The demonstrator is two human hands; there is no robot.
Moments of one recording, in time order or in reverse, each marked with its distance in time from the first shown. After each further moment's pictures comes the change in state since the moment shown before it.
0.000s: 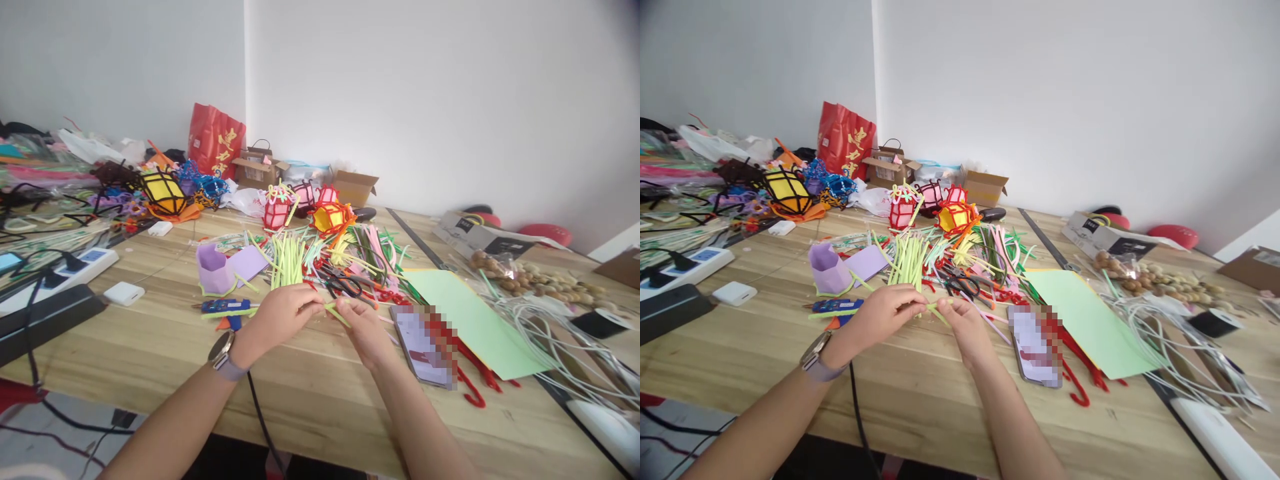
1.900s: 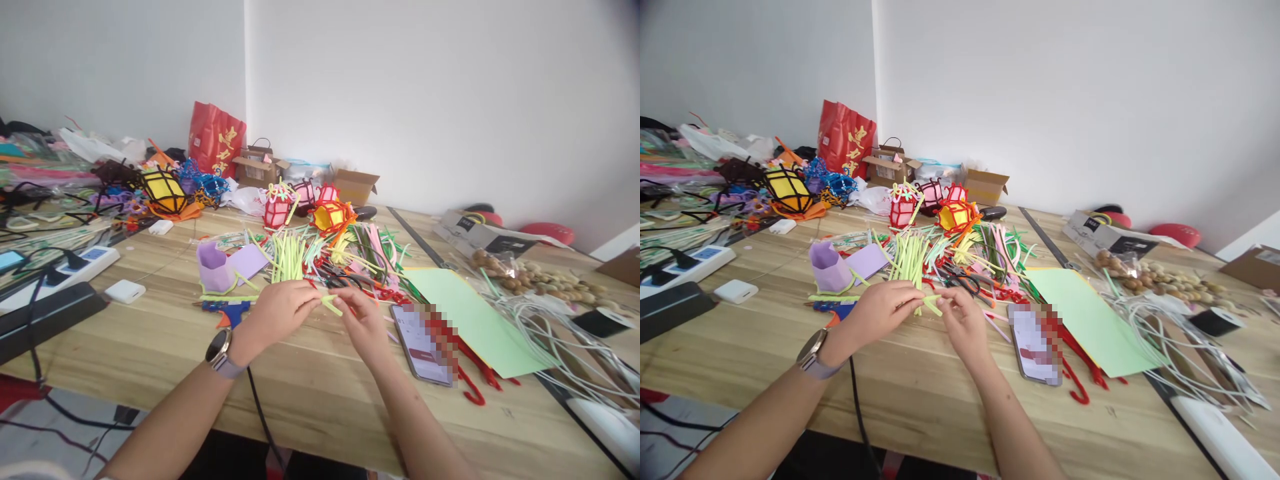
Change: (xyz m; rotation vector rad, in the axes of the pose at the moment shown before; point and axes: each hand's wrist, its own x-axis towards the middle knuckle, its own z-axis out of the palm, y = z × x) left_hand -0.002 0.003 -0.007 0.234 0.016 0.082; right_hand -0.005 -0.013 -0.001 -0.312 0.038 -0.352
